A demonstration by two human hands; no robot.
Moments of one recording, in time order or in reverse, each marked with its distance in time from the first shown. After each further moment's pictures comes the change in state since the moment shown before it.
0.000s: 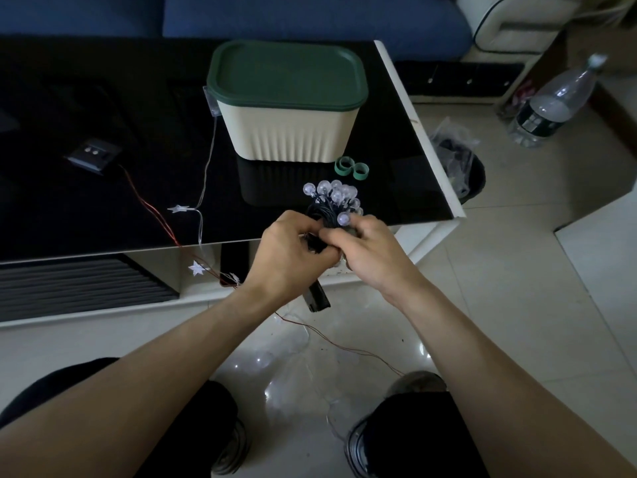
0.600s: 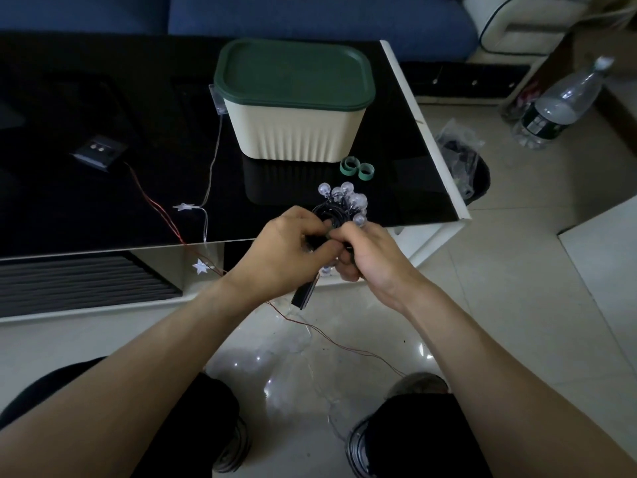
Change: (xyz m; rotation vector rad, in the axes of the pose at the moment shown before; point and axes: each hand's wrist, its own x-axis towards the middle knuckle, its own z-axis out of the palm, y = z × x) left_hand 0.006 -0.003 -0.022 0.097 -0.196 0.136; right_hand 0.000 0.003 0.007 0.310 -0.123 0.157
